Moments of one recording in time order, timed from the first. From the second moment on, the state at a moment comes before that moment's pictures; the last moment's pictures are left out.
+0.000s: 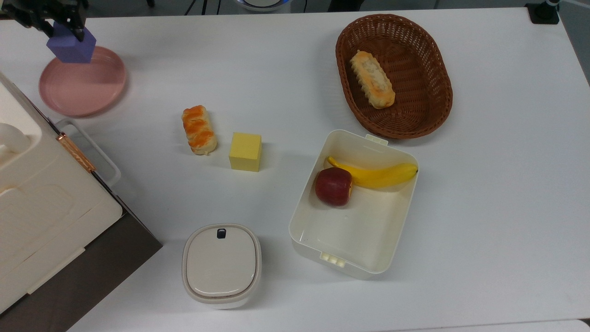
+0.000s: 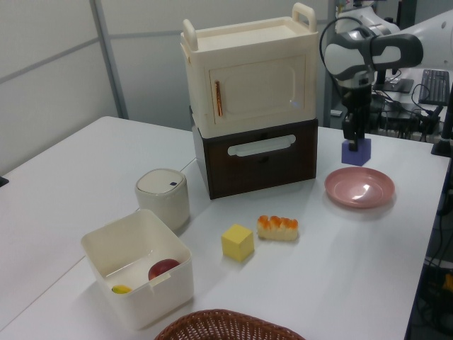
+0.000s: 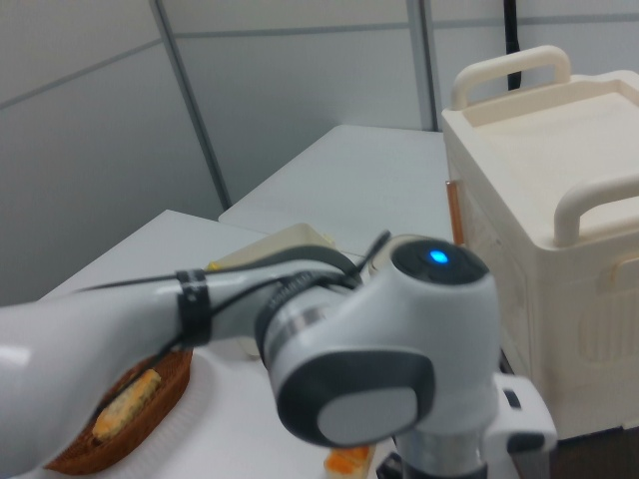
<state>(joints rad) -0.56 0.21 -0.08 -1.68 -0.05 1.78 -0.61</state>
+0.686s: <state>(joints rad) -0.60 0.38 -0.08 -1.68 -0.05 1.91 -0.62</state>
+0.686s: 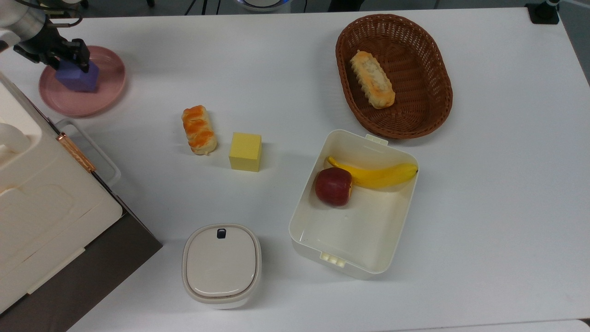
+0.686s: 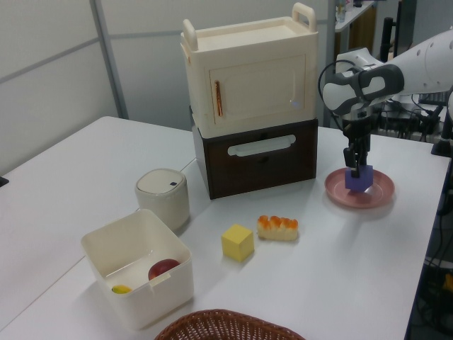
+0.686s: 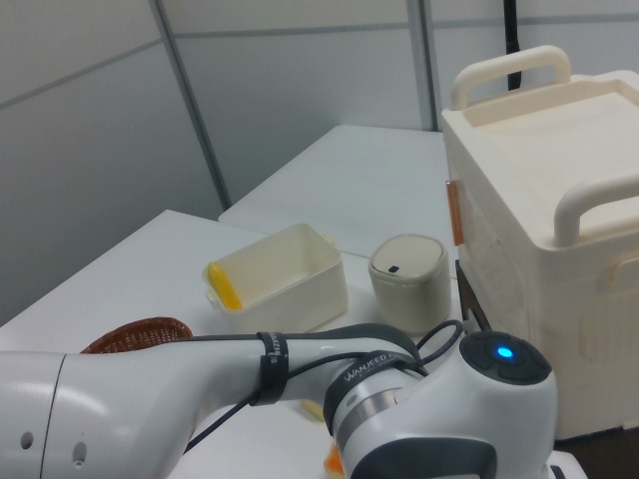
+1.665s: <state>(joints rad) -0.21 0.23 -0.06 -1.47 -0.06 1.64 -0.28</state>
